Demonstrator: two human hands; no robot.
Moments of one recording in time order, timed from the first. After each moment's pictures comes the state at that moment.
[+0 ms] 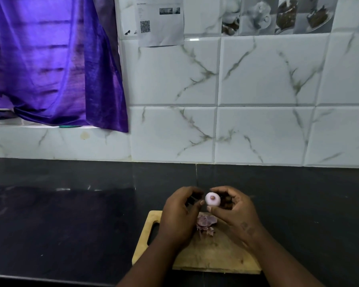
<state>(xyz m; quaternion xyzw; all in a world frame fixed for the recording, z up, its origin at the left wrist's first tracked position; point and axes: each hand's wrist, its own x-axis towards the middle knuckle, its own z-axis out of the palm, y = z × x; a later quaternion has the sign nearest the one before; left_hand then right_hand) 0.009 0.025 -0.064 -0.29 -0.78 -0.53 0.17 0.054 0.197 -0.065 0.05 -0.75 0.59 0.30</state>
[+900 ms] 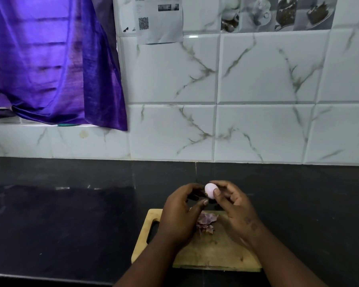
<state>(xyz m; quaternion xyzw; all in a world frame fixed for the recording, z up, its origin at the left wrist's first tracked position) 0.013 0.026 -0.062 -0.30 -0.77 -0.53 0.15 0.058 0.190 -0.059 0.03 -0.71 0.67 0.23</state>
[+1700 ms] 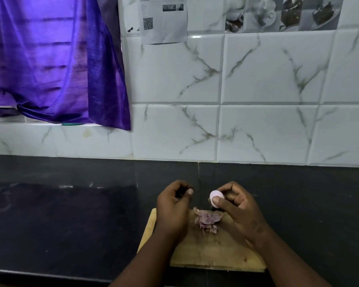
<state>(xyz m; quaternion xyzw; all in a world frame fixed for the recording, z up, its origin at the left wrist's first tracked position) 0.000 0.020 -0.065 -0.19 -0.70 -0.67 0.15 0.070 0.186 -0.048 0.04 -0.71 0.67 0.22</state>
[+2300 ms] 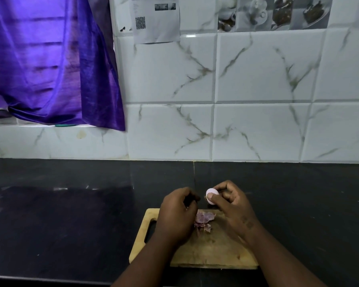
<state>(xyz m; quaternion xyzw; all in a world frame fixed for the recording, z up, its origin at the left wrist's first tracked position) 0.015 0.026 -0.058 -0.26 -0.83 -0.47 0.15 0.062 0.188 -0.052 -0.02 -0.72 0.64 0.25</state>
